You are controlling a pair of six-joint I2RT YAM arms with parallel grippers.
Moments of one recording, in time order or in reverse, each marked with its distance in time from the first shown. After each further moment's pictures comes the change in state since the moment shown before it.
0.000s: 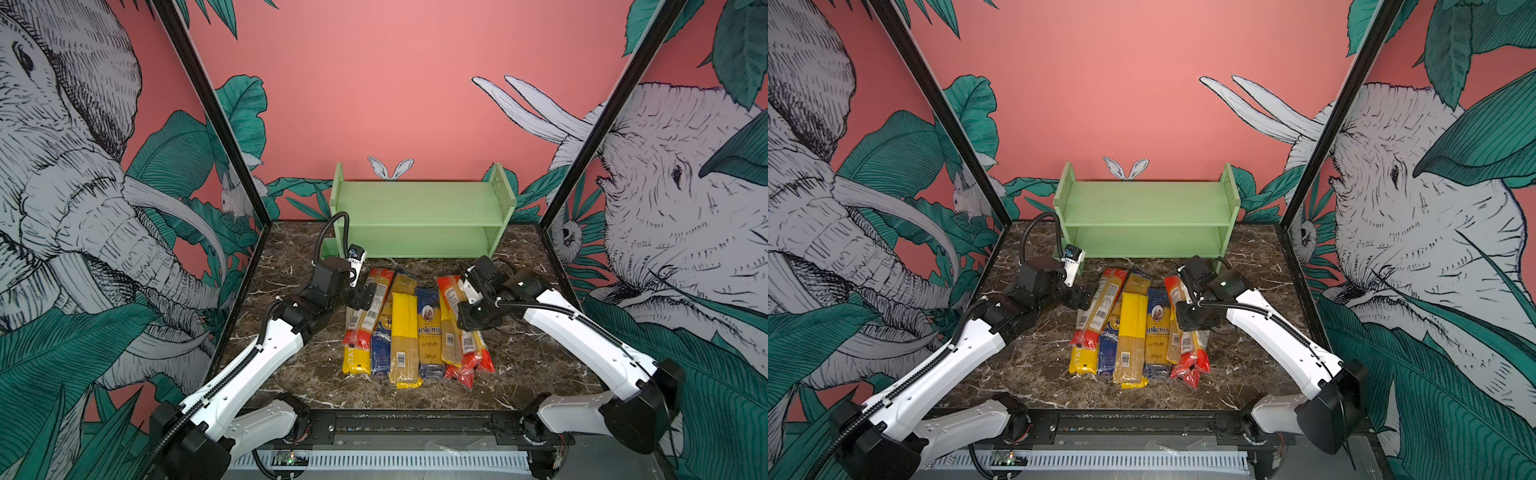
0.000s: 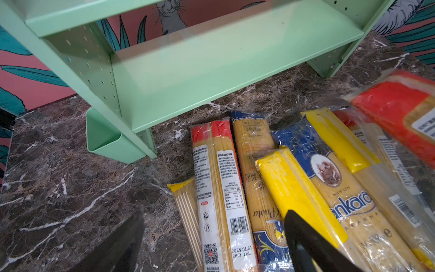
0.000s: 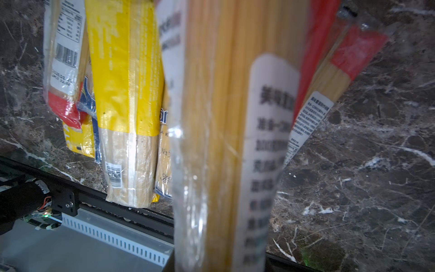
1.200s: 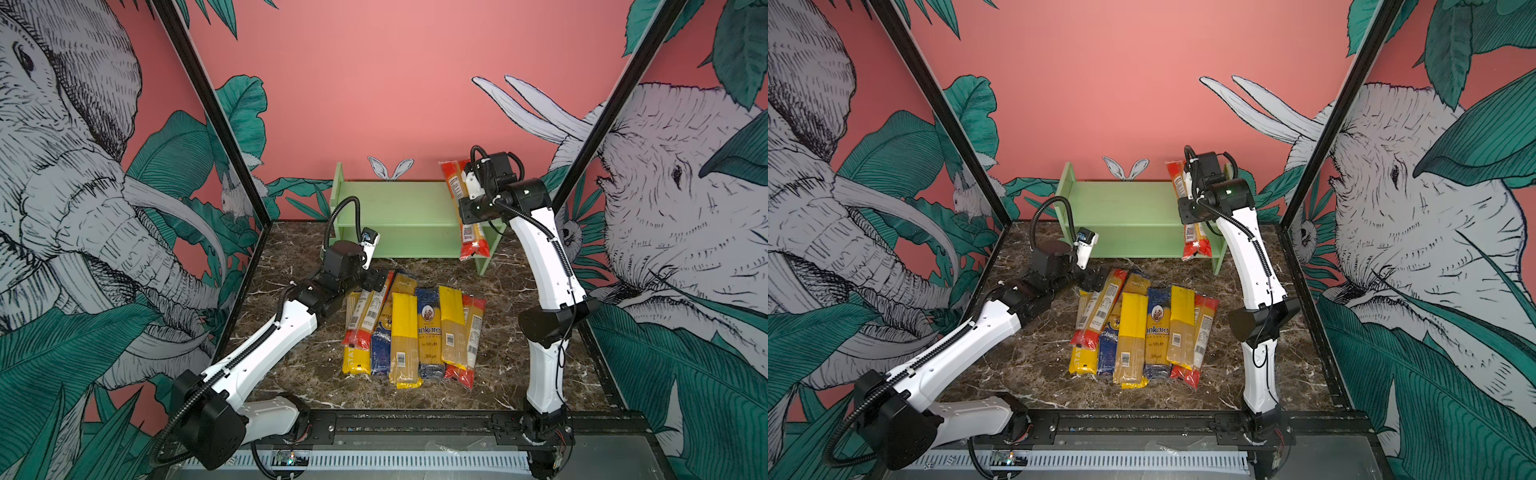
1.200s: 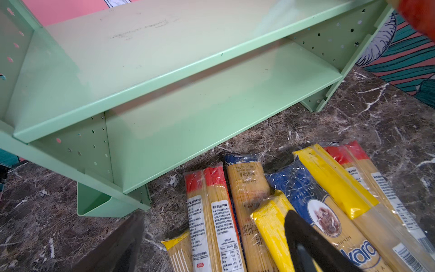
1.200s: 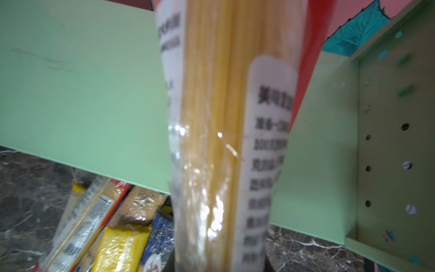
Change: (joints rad) left arm -0.012 0.151 0.107 0.165 0.021 0.075; right arm -0.264 0.747 1.318 -0.134 0.223 -0.421
